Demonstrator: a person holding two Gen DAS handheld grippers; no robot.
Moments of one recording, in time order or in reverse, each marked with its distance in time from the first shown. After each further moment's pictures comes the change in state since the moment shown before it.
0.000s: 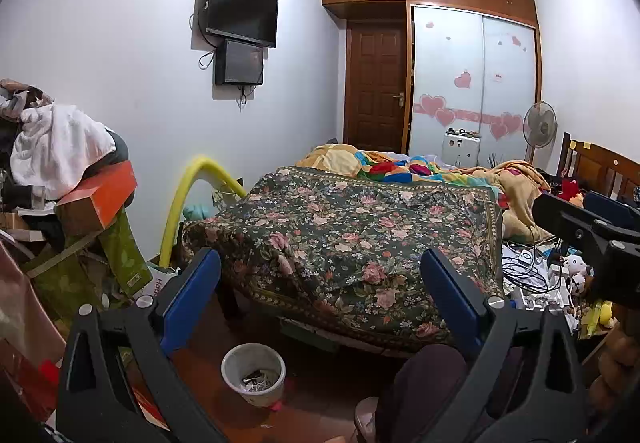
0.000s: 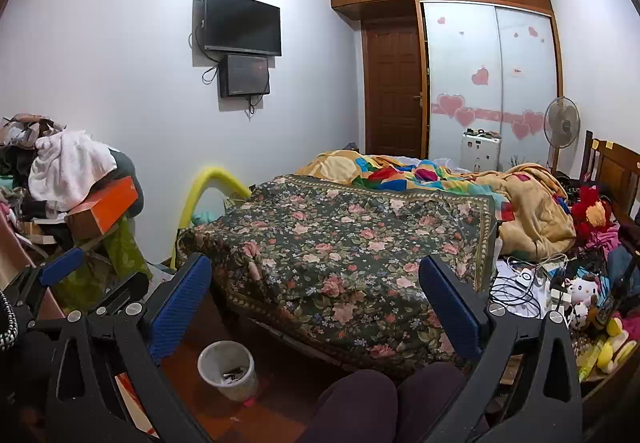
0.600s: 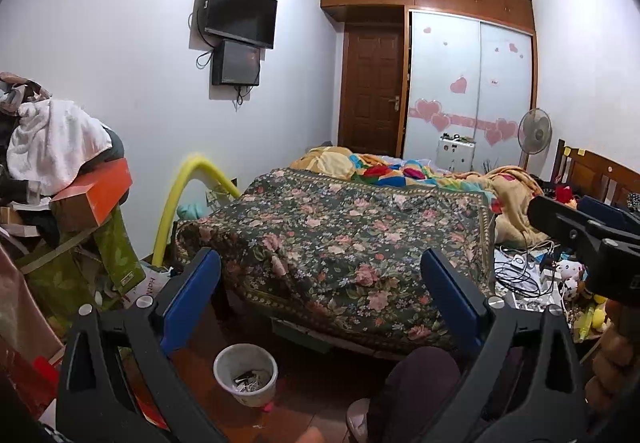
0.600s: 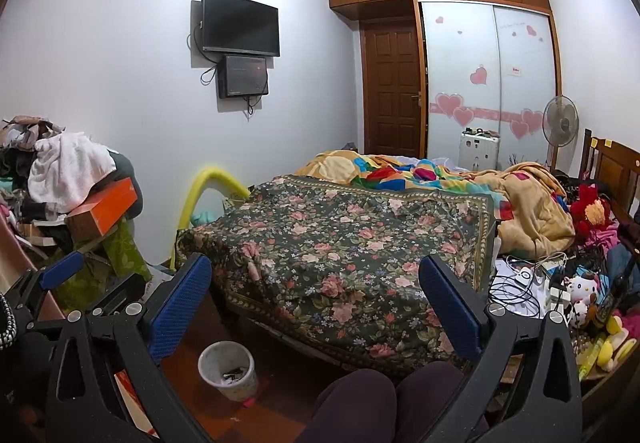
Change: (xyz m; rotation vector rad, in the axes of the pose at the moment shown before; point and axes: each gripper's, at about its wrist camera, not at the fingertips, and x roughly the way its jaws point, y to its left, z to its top) left arm -0.005 0.004 -0.001 -0.013 -0.015 -0.025; right arm -0.001 0.000 0.000 0.002 -0.001 -0.001
